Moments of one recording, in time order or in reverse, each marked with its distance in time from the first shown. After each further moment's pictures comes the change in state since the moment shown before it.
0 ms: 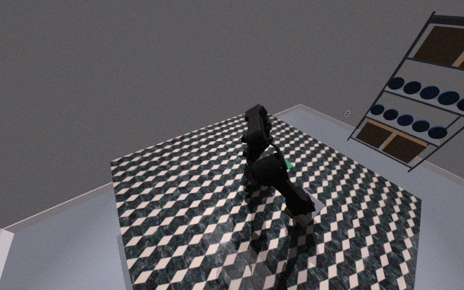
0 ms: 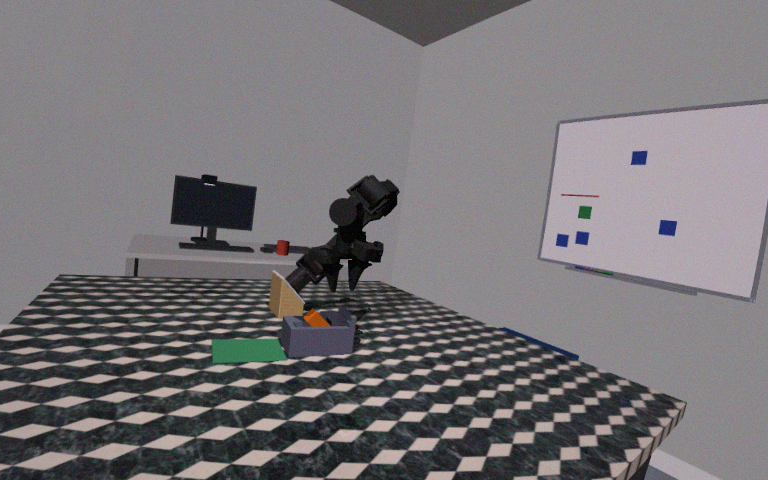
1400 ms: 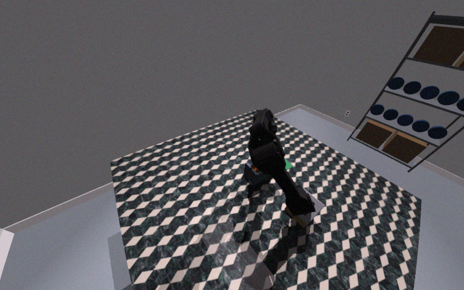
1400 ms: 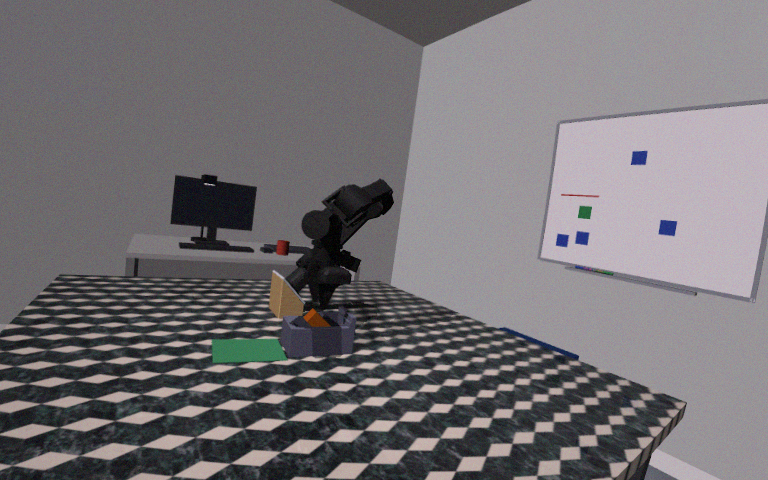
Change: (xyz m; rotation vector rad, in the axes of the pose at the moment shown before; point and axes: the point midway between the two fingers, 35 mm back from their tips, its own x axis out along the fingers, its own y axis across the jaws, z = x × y) arm 0.032 -0.056 -0.012 -1.190 0.018 -0.009
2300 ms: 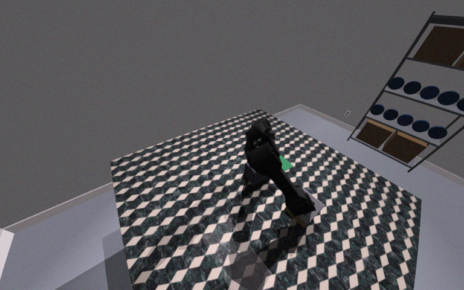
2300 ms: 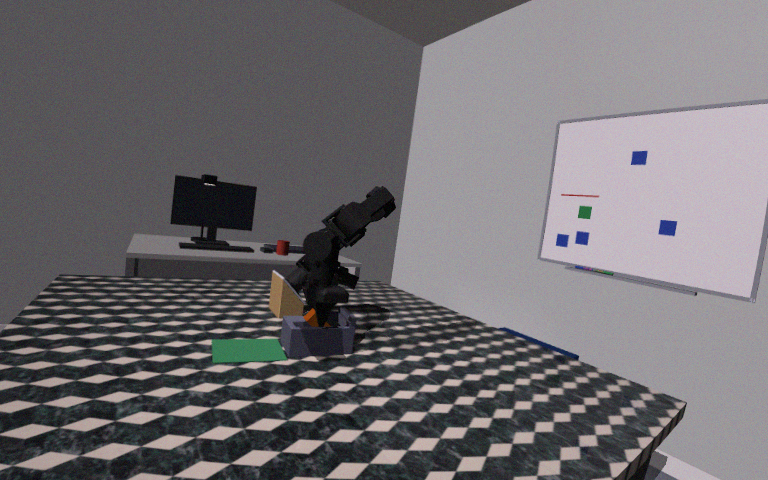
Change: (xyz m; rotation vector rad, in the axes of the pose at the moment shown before) arm 0.040 0.001 0.001 0.000 -0.003 0.003
